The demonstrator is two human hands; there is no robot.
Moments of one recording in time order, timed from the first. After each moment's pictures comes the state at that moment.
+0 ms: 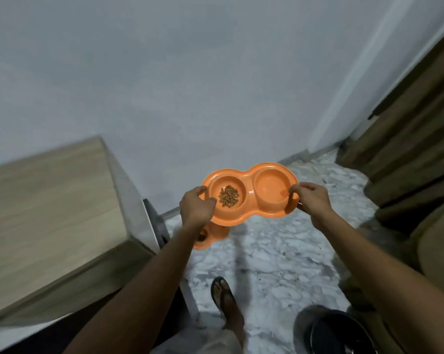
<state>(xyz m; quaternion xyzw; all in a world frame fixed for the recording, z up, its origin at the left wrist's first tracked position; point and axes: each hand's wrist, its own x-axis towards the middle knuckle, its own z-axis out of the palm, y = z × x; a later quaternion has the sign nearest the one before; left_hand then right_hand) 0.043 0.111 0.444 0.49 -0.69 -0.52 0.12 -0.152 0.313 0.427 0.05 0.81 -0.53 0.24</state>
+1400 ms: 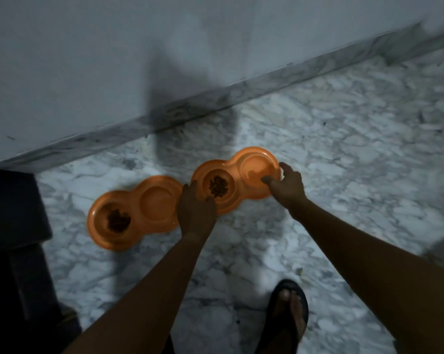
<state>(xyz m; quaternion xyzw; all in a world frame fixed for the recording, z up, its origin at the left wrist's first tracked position) -0.260 0.117 -0.252 0.59 -0.65 -0.48 -0.03 -0.436 0.226 -0.265 0.00 0.89 -0.26 0.37</state>
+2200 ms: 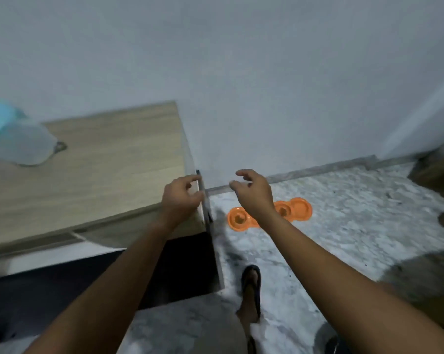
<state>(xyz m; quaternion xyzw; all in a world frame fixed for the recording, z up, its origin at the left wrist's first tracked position) 0.182 0.059 0.444 0.49 -0.78 -0.37 0.12 0.029 0.166 0.436 -0.26 0.79 -0.45 0.34</state>
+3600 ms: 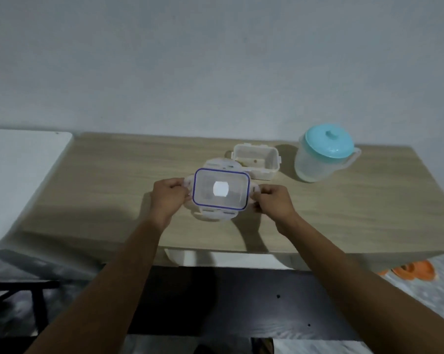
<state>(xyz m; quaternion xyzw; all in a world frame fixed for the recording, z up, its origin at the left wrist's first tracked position) 0.872 -0.334 0.490 0.61 -0.48 -0.54 0.34 0.652 -0.234 0.489 -0.27 0.74 -0.45 0.41</state>
